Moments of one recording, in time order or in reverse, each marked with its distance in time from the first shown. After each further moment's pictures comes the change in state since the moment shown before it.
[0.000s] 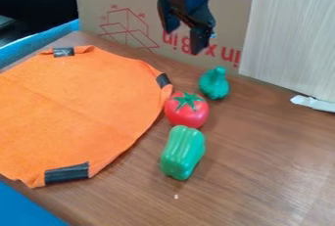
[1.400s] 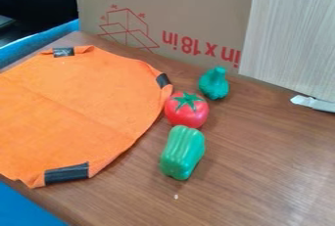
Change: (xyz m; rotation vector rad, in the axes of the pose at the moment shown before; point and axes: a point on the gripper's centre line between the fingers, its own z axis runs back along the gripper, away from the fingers) arm 0.023 0.024 0.109 0.079 -0.081 0.130
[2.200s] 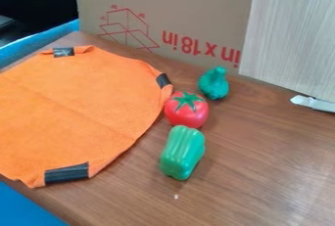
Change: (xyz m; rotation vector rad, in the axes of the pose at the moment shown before) arm -0.013 0.067 0.095 -0.044 -0.069 0.120
